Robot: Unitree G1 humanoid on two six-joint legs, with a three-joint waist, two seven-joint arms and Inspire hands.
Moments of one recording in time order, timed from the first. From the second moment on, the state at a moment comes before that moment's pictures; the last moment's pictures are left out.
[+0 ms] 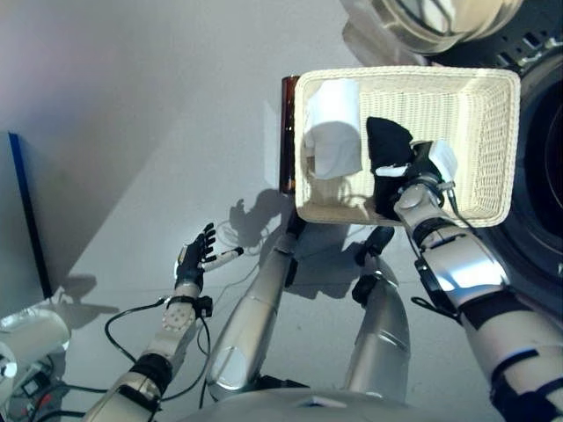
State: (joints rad) left arm -0.14 0.31 -0.40 0.85 -0.42 -0.40 0.22; right arm -1.00 -0.40 0.23 1.48 0.19 -0.14 -0.51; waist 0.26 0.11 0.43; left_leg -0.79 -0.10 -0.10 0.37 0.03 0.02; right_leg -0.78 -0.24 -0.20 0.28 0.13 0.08
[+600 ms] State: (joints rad) left arm -0.10 0.25 -0.37 0.91 -0.48 -0.40 0.13; right arm -0.76 -0.31 -0.17 1.27 1.15 -0.42 -0.26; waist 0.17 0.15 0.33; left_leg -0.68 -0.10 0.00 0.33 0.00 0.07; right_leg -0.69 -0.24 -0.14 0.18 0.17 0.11
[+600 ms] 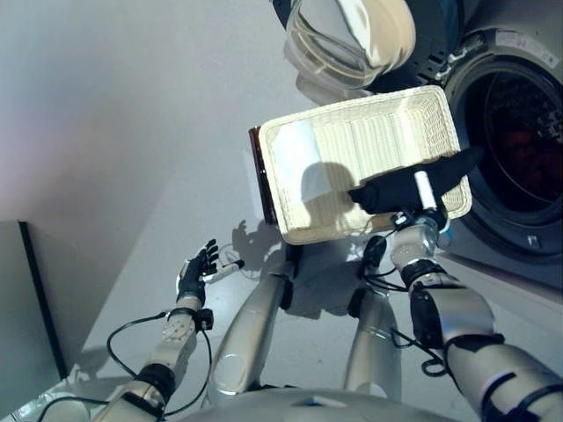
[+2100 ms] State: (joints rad) left arm -0.02 0.21 -0.37 1.04 -0.60 -0.42 0.06; right arm -0.97 -0.50 -0.20 1.26 1.18 -0.48 -0.28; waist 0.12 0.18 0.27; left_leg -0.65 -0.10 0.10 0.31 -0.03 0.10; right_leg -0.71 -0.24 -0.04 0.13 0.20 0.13
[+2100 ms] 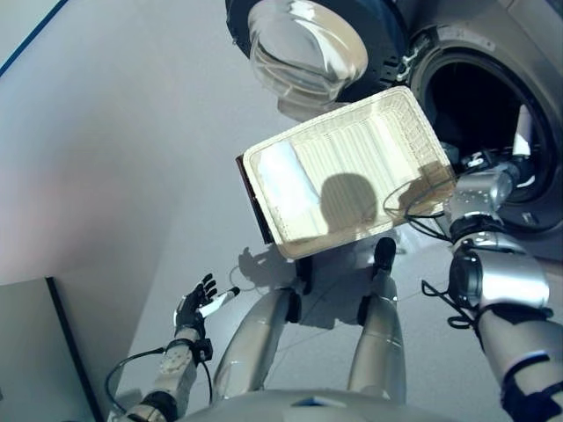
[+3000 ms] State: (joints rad) left arm -0.03 0.21 -0.27 1.03 -0.58 -0.43 0.07; right arm -0.76 -0.40 0.21 1.36 0.58 -0.28 -0.31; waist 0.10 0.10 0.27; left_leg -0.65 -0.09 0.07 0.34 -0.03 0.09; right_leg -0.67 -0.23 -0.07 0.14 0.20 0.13
